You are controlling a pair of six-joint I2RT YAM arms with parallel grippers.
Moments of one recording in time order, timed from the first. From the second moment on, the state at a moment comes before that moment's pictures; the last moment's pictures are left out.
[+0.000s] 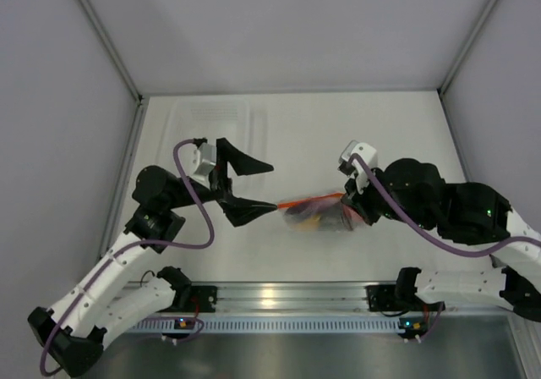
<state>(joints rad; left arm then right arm) -0.58 0.77 0.80 0.30 0.83 -0.36 1.17 0.96 1.45 -1.07 0.29 0.04</state>
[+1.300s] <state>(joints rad) -0.80 1.01 0.92 0.38 0.76 -0.21 1.17 0.87 1.62 -1.15 0.24 0.05</state>
